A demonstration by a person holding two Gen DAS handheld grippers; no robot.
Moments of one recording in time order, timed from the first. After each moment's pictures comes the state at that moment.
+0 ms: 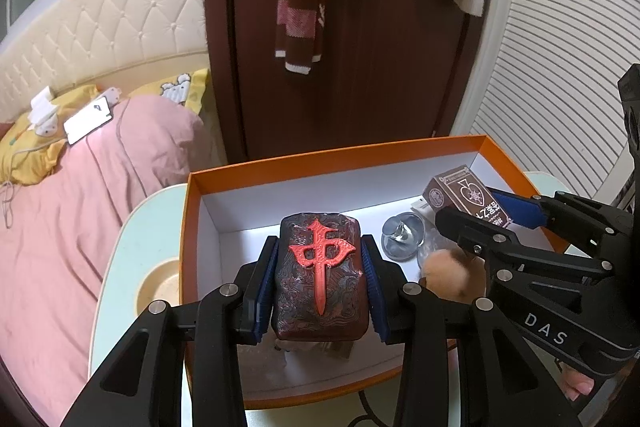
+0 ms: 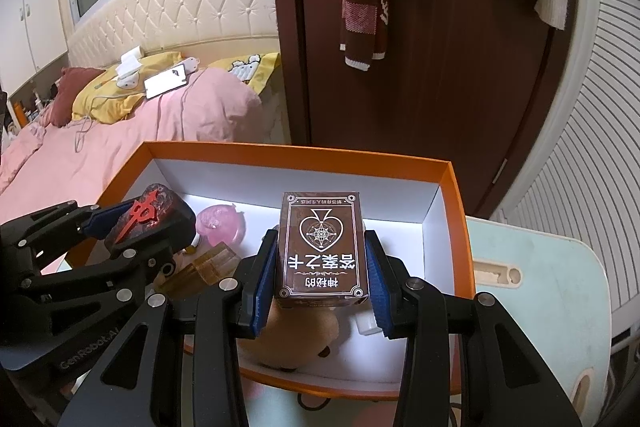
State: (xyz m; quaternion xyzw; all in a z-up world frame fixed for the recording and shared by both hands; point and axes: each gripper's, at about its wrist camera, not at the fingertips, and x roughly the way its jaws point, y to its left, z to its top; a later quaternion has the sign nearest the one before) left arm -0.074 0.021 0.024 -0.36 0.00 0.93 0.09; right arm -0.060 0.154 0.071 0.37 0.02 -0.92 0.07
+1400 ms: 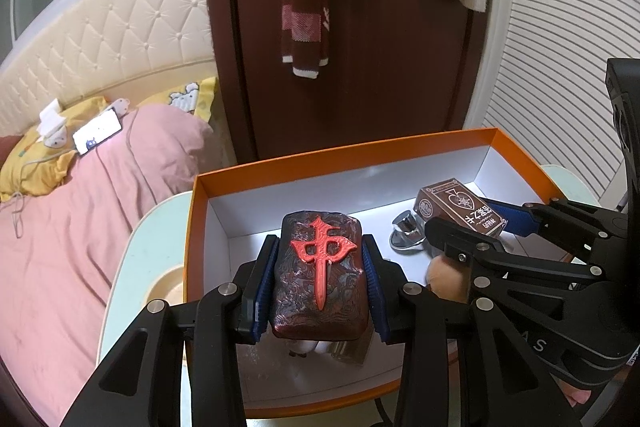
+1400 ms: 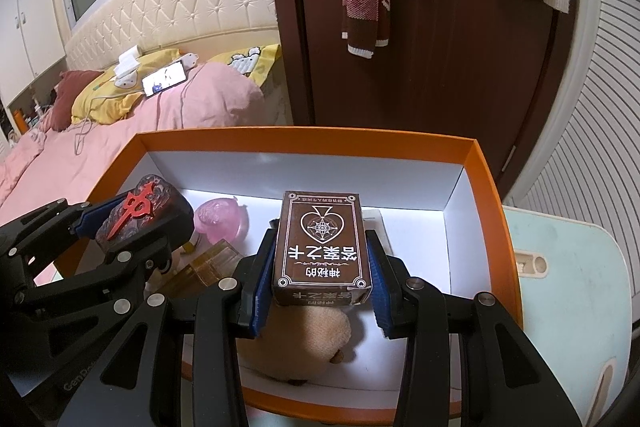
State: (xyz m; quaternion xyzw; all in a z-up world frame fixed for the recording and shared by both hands) left arm -0.071 0.019 0.017 -0.35 0.03 0.93 0.08; right arm -0.069 0.147 0.052 0.39 0.00 -0.92 0.07
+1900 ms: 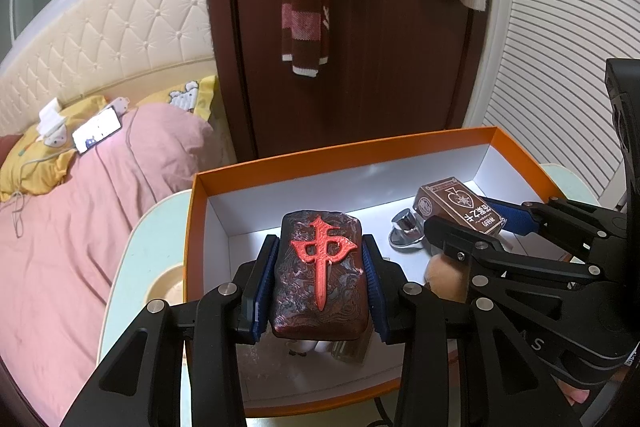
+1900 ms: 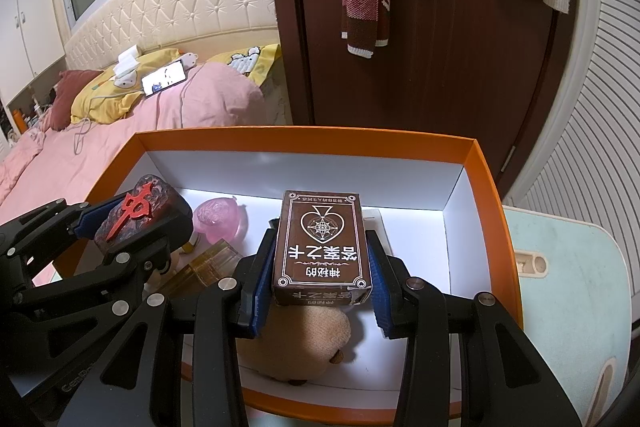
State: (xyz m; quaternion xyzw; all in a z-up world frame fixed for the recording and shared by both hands) left arm -0.073 0.020 0.019 -0.35 0.02 0.93 0.08; right arm -0.065 0.144 0.052 0.39 0.00 -0.92 0.07
